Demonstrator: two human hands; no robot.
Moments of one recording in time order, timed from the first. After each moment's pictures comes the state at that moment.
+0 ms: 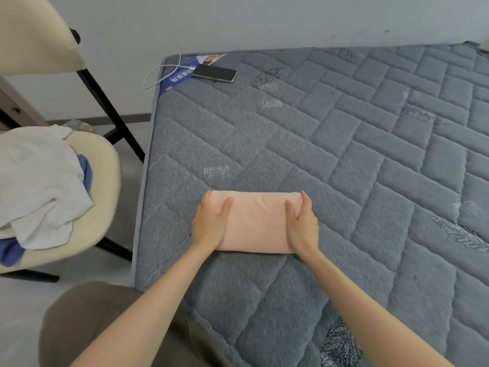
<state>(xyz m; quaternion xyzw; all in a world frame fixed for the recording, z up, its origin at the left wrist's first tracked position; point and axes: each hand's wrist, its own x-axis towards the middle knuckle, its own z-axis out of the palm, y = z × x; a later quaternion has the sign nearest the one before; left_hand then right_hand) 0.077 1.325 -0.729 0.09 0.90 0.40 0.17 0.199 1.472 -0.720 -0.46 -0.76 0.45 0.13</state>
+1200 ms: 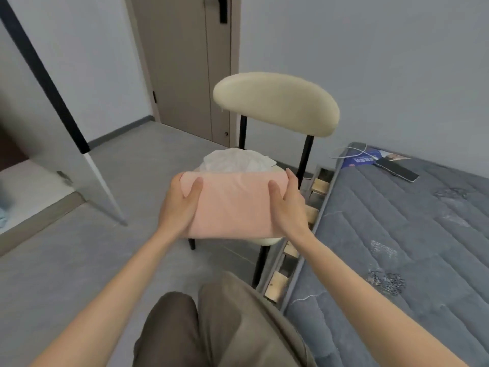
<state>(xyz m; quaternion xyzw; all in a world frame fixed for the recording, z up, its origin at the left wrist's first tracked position) 0.040 0.907 -0.572 -0.13 0.83 0.53 -0.15 0.044 1.117 -0.548 -0.03 -0.85 0.52 0.10</state>
